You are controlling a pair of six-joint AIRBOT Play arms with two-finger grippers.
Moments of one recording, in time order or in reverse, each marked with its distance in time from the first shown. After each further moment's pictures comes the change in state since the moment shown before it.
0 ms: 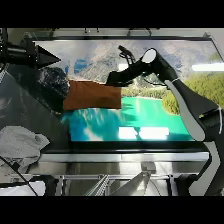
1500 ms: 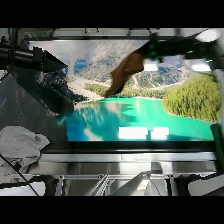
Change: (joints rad) left arm -0.051 -0.004 -0.008 0.008 -0.074 0.044; right arm -0.348 0.266 -0.047 0.331 0.016 -0.004
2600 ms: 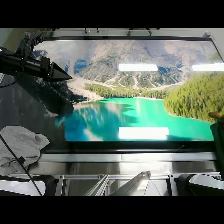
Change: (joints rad) left arm 0.000 -0.130 0.000 -0.008 -0.120 -0.050; right arm -0.954 0.289 0.000 -0.891 0.560 0.244
